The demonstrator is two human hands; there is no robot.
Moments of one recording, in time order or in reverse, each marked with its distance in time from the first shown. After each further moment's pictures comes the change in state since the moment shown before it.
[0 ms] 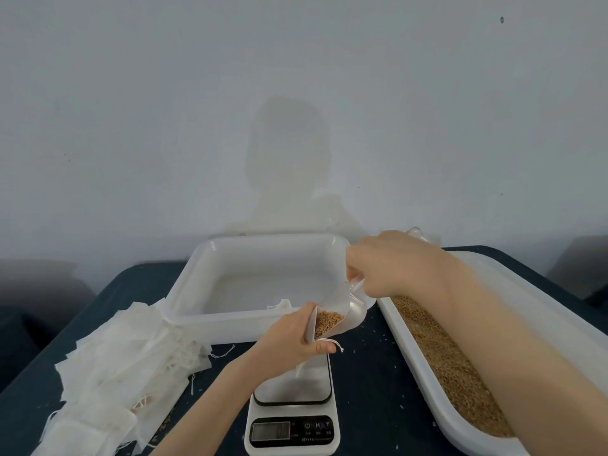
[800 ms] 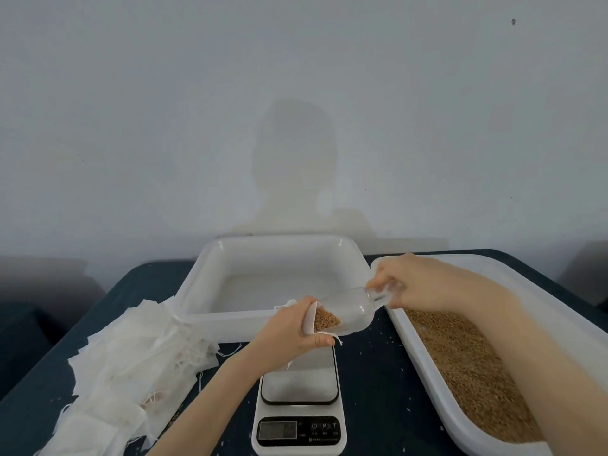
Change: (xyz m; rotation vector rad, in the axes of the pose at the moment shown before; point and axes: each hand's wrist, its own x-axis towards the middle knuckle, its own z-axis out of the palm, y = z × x) left_hand -0.004 0.000 -0.015 -0.072 0.071 -0.005; right_hand 0.003 0.044 0.062 0.468 -0.021 0.022
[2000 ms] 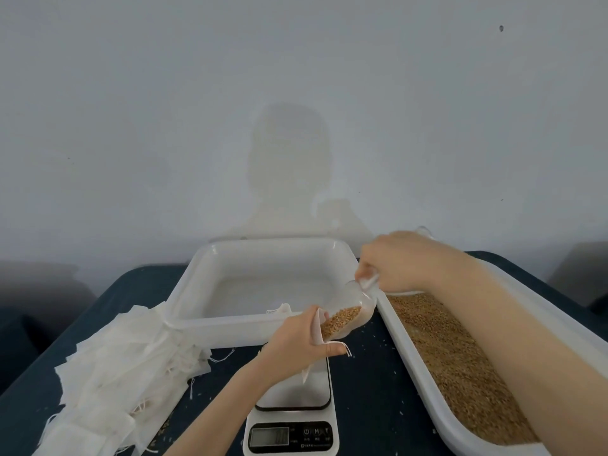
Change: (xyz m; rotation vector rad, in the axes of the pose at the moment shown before) left_hand 0.006 0.016 0.021 -0.001 -0.001 -0.057; right_hand 0.005 -0.033 -0.037 -0.344 0.053 -0.024
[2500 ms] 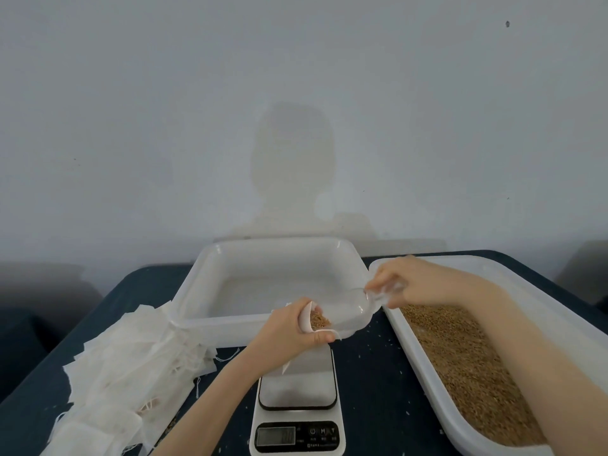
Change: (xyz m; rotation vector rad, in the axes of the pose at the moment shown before) left_hand -0.004 -0.009 -0.025 -0.059 0.069 0.015; right_hand 0.004 0.037 0.058 0.601 -0.081 -0.024
